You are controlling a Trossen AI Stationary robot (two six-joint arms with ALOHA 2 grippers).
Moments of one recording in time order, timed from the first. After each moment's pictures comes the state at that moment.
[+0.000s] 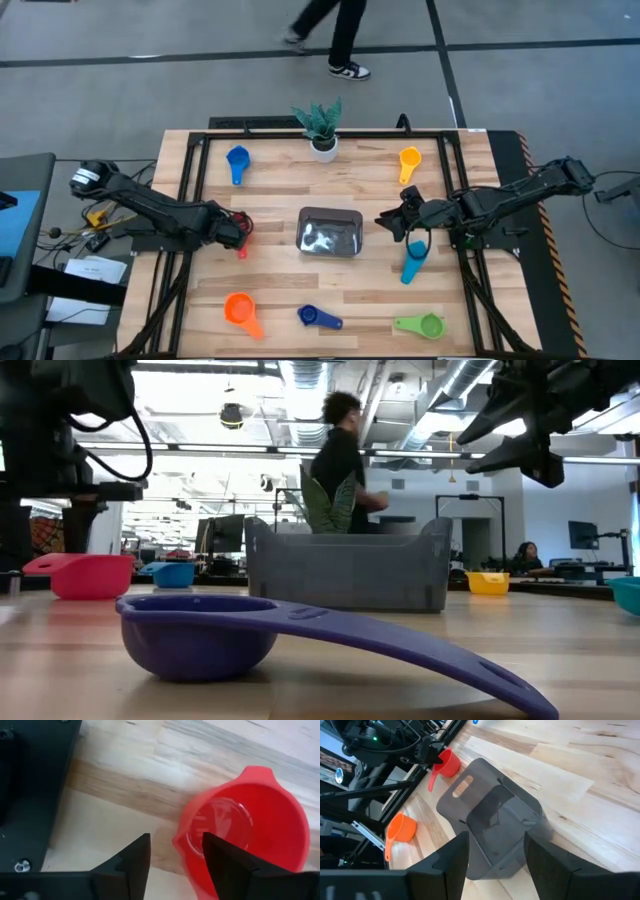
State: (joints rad) left arm -0.28 1.17 0.58 -0.95 -0.28 -2.20; right arm 0.25 0.89 0.53 -0.18 0.39 1.02
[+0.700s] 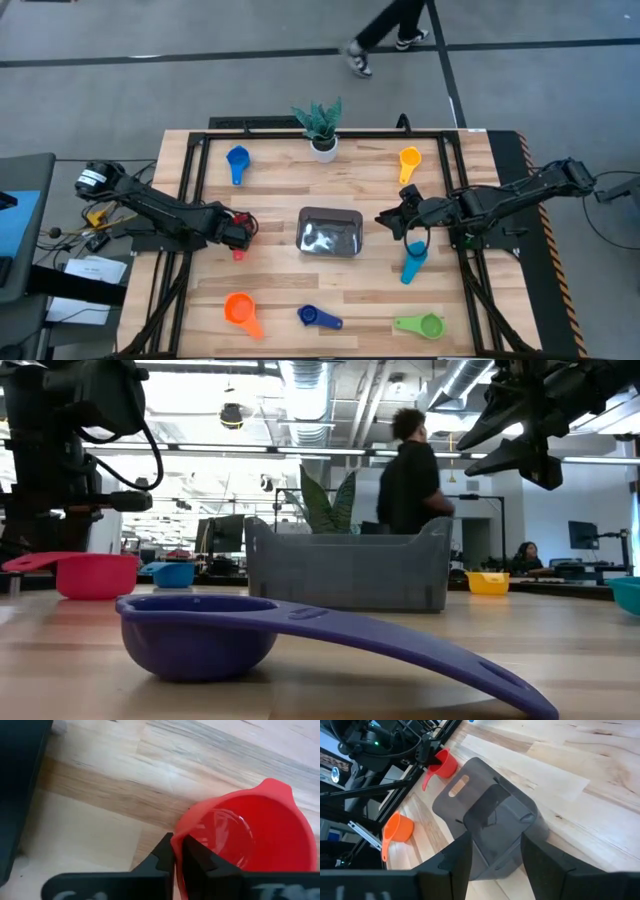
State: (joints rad) left arm -0.27 1.24 0.58 -0.89 -0.30 -2.20; right arm 0.22 0.89 0.53 -0.18 0.36 1.02
